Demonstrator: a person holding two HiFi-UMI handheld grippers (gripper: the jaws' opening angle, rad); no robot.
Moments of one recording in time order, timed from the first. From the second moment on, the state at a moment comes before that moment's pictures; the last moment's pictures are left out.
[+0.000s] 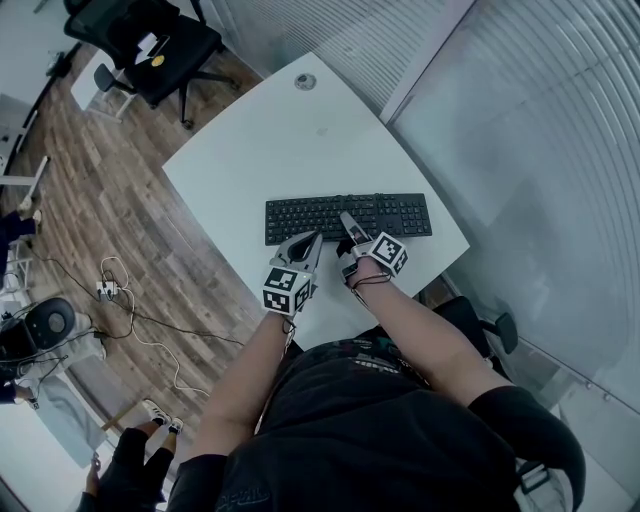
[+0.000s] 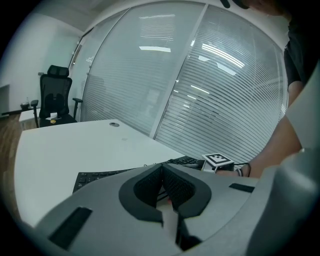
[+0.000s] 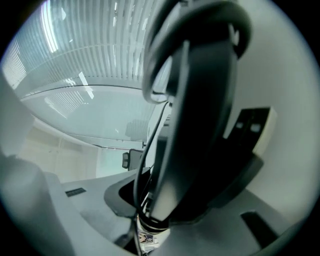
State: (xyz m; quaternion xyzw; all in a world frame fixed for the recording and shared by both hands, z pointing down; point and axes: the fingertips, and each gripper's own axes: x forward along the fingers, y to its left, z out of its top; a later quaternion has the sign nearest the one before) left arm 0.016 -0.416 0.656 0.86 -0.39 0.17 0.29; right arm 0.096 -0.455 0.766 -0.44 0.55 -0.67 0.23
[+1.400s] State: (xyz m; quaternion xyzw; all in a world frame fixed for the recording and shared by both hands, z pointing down) left arm 0.016 -0.364 0.647 0.87 -0.39 0.20 0.24; right arm 0.083 -0.387 0.768 -0.43 0.64 -0.63 -0.09
